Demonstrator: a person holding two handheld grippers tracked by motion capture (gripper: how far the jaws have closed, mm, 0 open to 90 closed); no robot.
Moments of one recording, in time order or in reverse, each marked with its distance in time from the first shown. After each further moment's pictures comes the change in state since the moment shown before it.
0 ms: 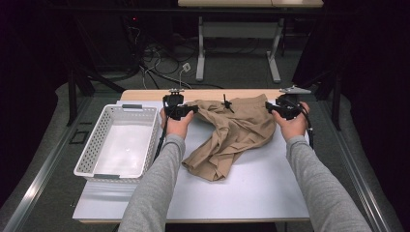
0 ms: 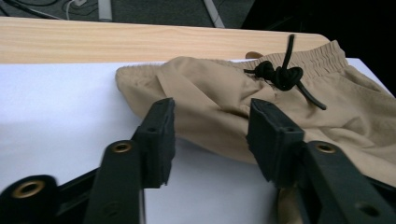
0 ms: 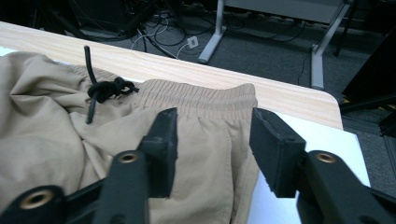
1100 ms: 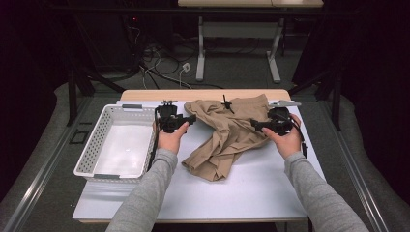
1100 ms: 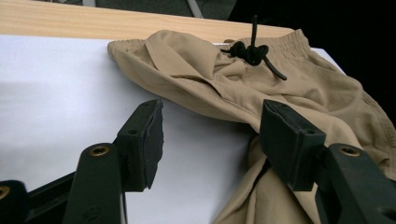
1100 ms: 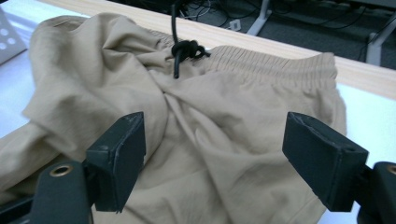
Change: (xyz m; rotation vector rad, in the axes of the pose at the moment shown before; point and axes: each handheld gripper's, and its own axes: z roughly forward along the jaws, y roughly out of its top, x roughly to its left) left arm -0.004 -0.030 -0.047 -0.021 -0.080 0.000; right arm 0.044 -0.026 -0.021 0.063 0.161 -0.038
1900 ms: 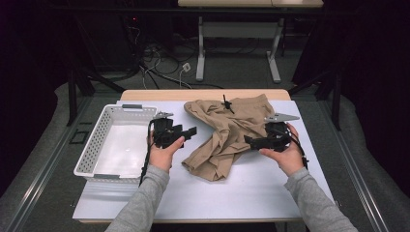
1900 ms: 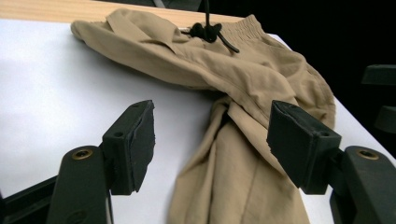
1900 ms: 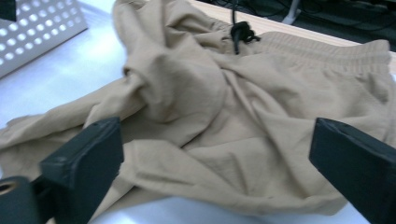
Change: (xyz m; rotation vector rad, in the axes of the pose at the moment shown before) left arm -0.006 -0.037 -0.037 -0.009 -0.135 0.030; right arm 0.042 -0.024 -0.031 0.004 0.085 -0.056
